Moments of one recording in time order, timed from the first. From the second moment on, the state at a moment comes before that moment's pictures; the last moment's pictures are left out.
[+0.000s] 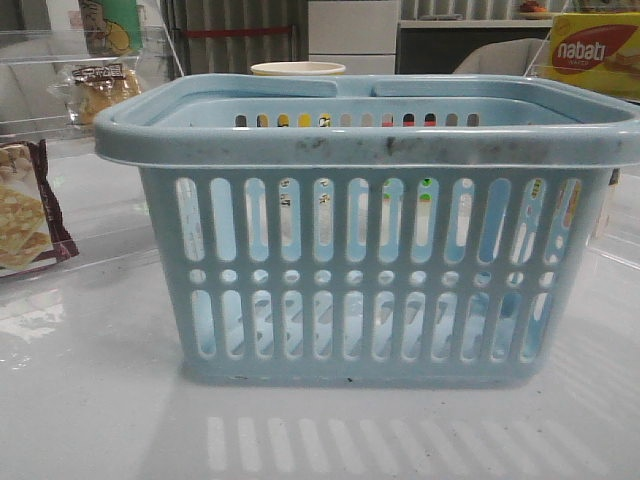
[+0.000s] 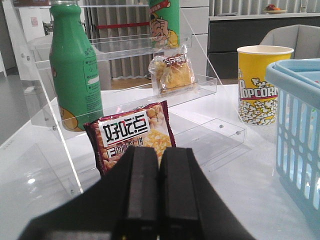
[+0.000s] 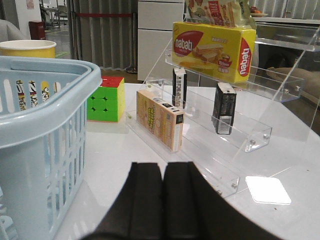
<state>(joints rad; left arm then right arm) -0.09 -0.01 0.01 -0.02 0.07 0.06 -0.02 -0.01 0.03 -0.01 0.03 0.02</state>
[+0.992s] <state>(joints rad) -0.09 -0.01 -0.21 -0.02 0.00 0.06 -0.02 -0.01 -0.18 -0.01 0.04 0.02</state>
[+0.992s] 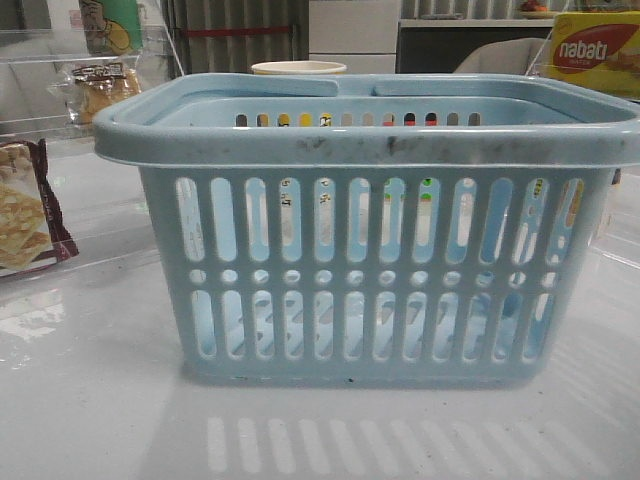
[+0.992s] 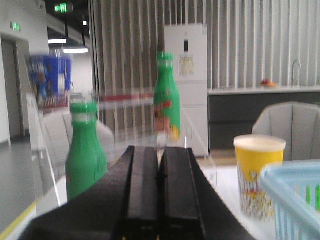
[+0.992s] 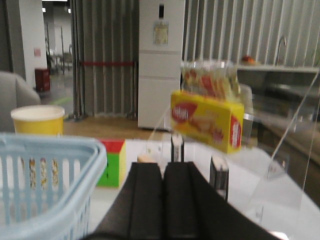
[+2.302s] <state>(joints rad) -0.09 0.74 -0.76 -0.02 0.71 0.06 -0.02 0.70 -0.71 -0.01 0.77 0.02</state>
